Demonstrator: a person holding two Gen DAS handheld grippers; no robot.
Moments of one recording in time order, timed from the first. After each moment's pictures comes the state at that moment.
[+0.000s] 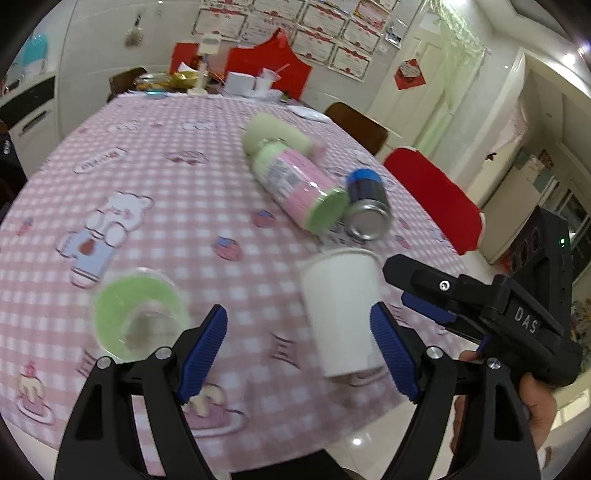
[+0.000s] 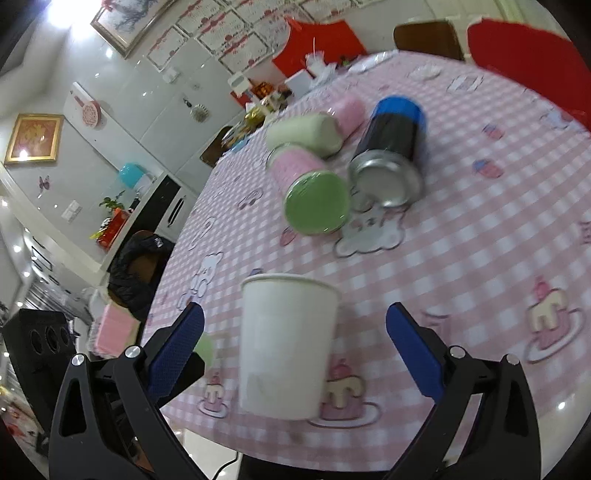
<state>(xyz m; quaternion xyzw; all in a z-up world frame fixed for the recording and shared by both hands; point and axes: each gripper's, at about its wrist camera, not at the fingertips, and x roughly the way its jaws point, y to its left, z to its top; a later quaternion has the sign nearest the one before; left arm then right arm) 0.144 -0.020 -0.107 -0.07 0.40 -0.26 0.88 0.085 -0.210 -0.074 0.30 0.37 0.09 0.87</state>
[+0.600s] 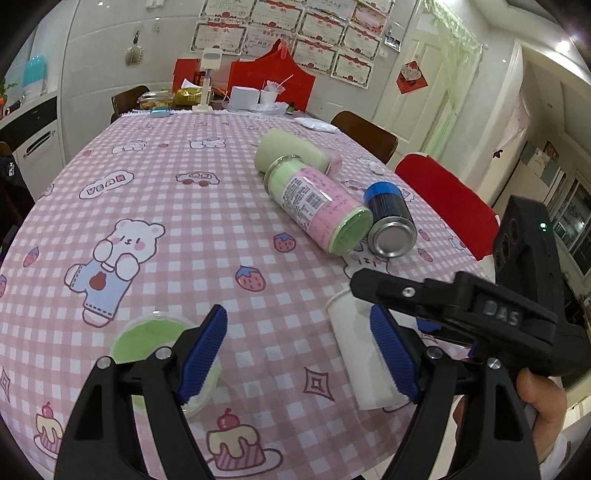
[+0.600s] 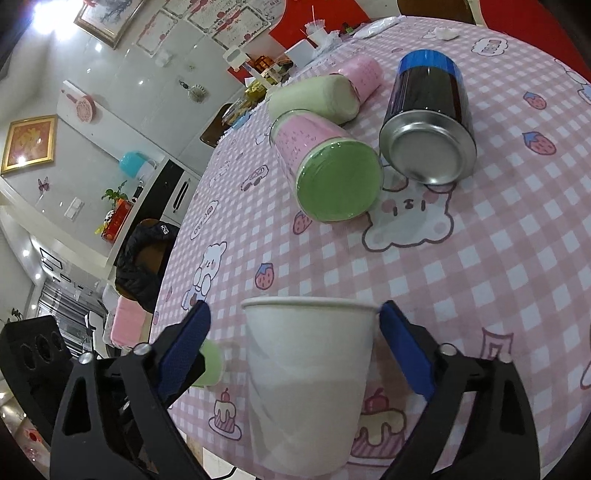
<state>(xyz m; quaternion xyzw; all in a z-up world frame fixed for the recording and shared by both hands) 0.166 -0.017 -0.110 -0.04 0.38 -0.24 0.89 0.120 -0.199 -0.090 0.32 0.42 0.12 0.84</state>
